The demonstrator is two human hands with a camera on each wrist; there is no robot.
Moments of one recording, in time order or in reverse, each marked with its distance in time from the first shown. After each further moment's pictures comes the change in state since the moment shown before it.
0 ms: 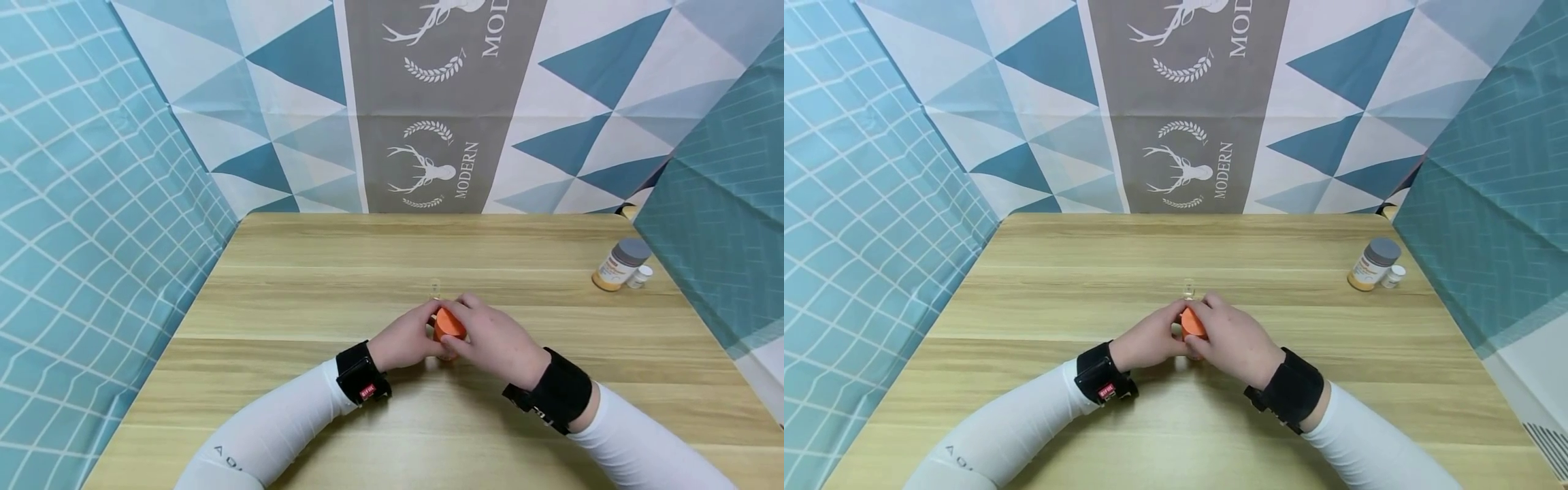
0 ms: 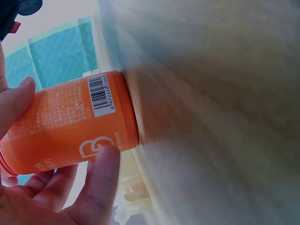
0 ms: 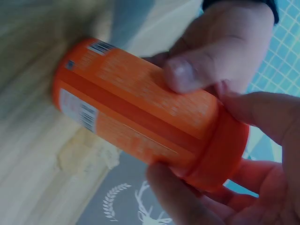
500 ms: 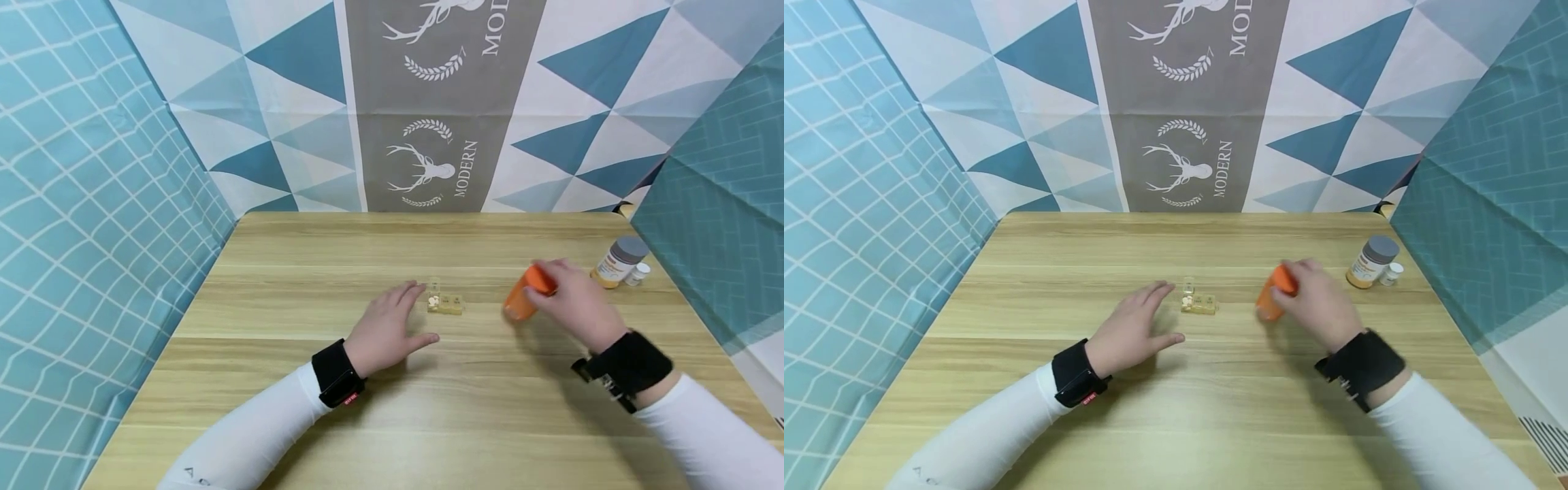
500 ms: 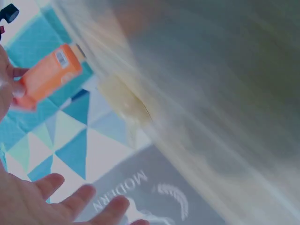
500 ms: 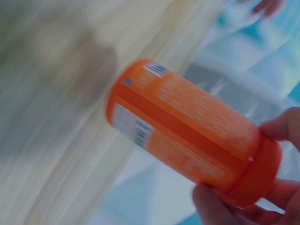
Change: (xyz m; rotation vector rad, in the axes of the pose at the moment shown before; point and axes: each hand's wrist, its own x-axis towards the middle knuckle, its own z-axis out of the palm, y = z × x) left_hand -0.022 -0.005 -0.019 0.605 0.221 0.012; right_hand -0.027 0.097 -0.054 0.000 0.143 0.365
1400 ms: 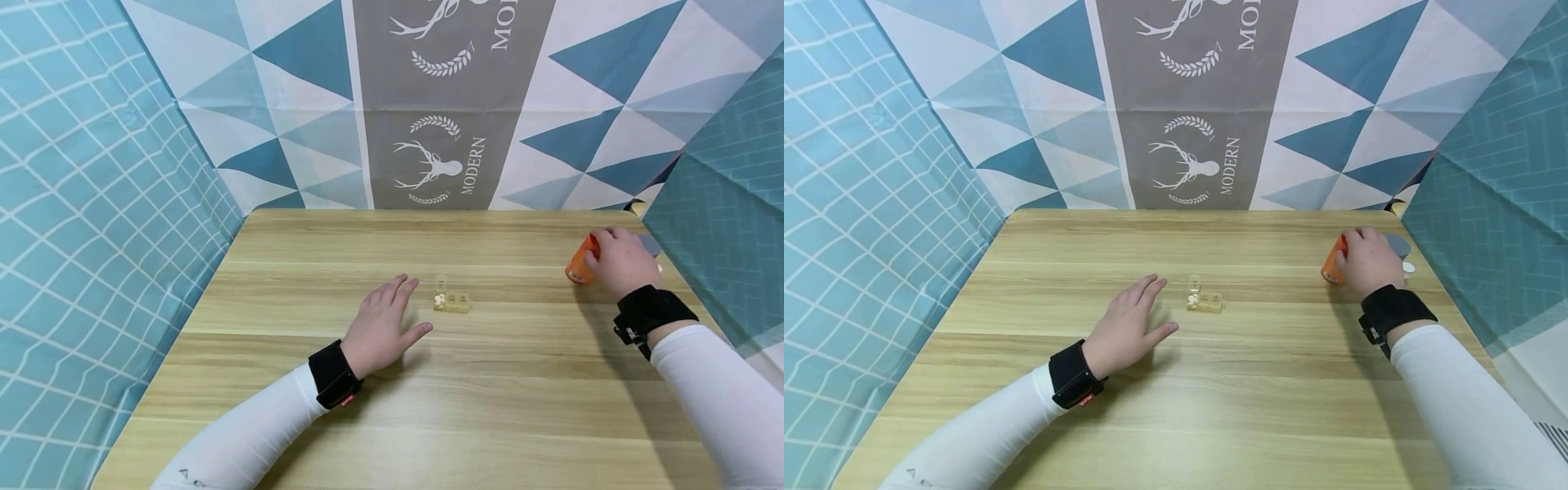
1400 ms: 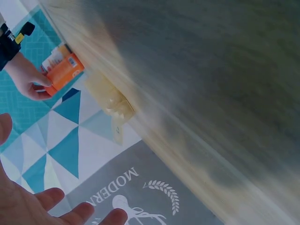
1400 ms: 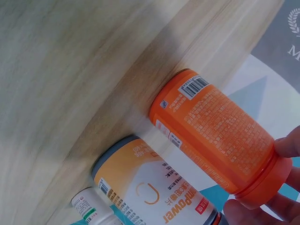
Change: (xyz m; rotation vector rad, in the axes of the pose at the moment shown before) left_hand -0.011 -0.010 -0.004 0.080 0.047 -0.052; right_hand 0.056 0.103 -0.012 -0.218 0.081 0.132
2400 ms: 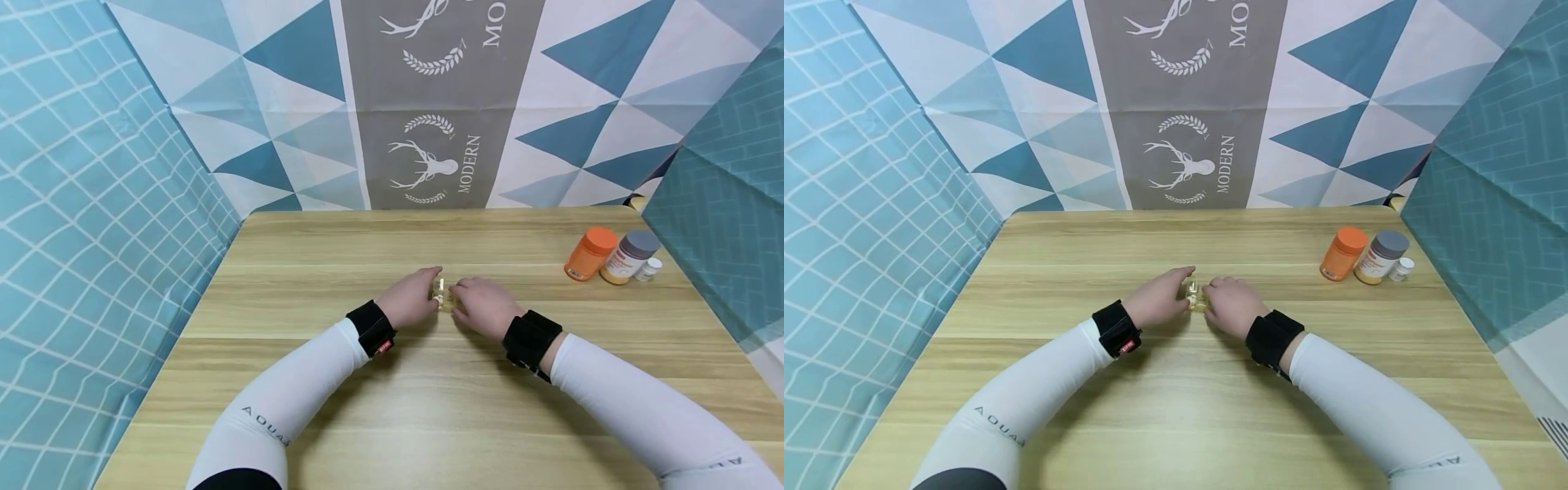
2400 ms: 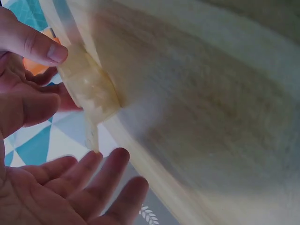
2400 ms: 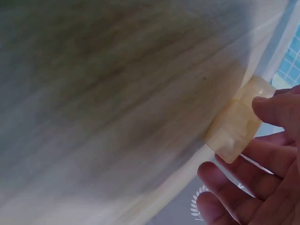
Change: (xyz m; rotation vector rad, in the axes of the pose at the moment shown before) left_hand 0.089 0.008 0.020 -0.142 -0.257 -0.021; right_hand -0.036 -0.172 0.081 -0.063 -0.153 -0.639
